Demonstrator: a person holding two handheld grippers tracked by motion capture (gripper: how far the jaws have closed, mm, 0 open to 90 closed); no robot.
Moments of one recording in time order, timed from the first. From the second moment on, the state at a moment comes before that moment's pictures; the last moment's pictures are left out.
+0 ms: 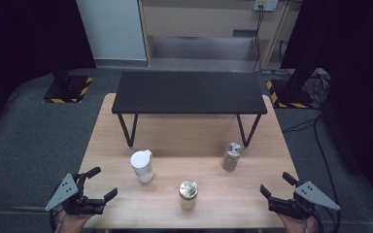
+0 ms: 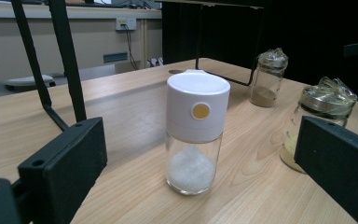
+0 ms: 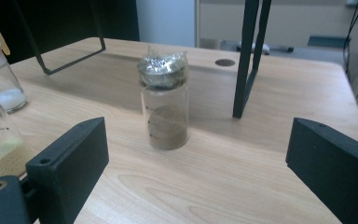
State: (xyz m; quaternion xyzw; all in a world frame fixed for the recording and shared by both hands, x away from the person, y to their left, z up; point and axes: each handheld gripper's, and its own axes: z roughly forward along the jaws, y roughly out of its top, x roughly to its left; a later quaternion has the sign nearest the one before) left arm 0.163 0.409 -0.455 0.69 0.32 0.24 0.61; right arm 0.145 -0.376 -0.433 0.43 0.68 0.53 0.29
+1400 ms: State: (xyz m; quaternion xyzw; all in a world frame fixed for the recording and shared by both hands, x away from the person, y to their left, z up) left arm 0.161 0.419 -0.420 0.70 0.32 0.21 0.60; right arm 0.149 -0.378 -0.432 0.43 0.68 0.53 0.26
